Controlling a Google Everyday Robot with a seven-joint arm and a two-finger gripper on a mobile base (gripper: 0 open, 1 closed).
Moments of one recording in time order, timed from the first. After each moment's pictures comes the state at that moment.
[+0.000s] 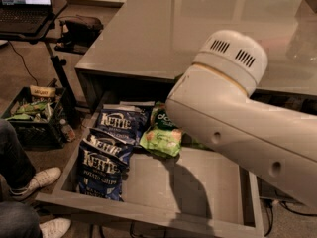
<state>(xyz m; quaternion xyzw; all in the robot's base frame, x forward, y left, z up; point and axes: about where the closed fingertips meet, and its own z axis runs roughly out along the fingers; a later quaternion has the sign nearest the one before) 0.486 -0.145 0.854 -0.30 0.89 -0.24 0.25</state>
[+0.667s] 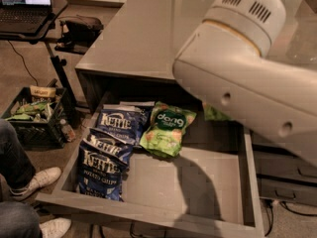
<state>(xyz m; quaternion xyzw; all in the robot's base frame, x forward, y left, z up) 0.520 -0.176 0.916 -0.27 0.88 -0.28 0.28</state>
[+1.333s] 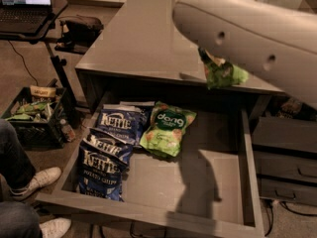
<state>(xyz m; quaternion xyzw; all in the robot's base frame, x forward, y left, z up) 0.585 -0.185 0.965 -0.26 0.87 -0.30 0.30</state>
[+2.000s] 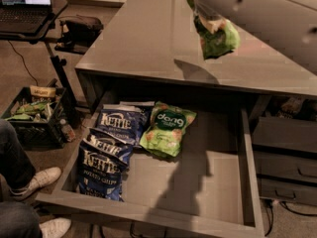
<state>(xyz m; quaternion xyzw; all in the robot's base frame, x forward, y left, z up) 0.664 -0.180 1.006 -0.25 0.86 -0.31 0.31</state>
